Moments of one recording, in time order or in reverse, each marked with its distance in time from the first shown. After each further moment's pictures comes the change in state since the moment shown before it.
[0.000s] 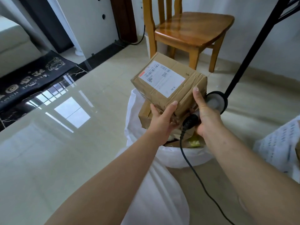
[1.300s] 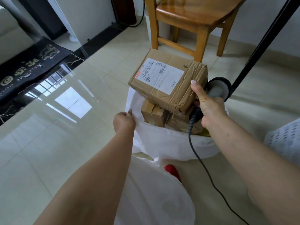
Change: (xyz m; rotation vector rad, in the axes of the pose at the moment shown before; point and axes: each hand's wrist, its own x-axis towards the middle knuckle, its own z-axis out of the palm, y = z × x) left_hand 0.061 0.008 -0.146 0.885 0.881 -0.084; right_hand 0.053 0.019 0.024 -0.119 0.029 -0.066
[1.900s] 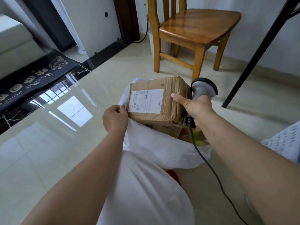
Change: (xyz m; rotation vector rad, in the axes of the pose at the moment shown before) left_hand -0.035 0.029 -0.071 -0.033 0.182 0.307; right_hand -0.039 -0.016 0.021 -0.317 -0.070 -0.099
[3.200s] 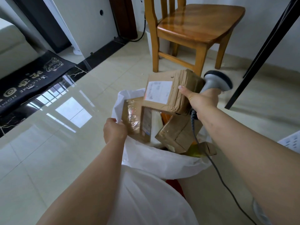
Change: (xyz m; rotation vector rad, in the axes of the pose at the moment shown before) left_hand 0.030 -0.023 0.030 0.139 -0.128 -0.191; right_hand 0.059 -0.023 0.009 -0.141 0.252 -0.011
